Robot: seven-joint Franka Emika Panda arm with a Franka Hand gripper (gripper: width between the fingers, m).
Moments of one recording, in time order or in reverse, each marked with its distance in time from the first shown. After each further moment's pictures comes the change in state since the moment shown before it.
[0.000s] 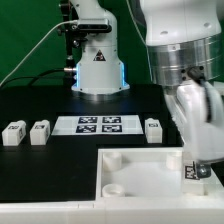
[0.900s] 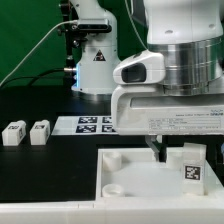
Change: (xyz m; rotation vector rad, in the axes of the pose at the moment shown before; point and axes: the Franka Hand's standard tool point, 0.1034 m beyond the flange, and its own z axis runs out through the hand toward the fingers) arm 0.004 0.002 -0.001 -0.056 0.028 -1.190
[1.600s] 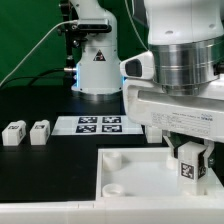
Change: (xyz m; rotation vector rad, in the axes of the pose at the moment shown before) arm -0.001 -0.002 0.000 0.010 -0.007 0.572
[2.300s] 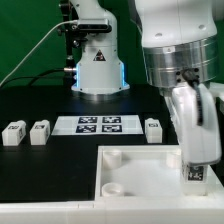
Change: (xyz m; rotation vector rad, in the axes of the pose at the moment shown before) arm 0.002 -0.002 0.000 0.029 -0.045 0.843
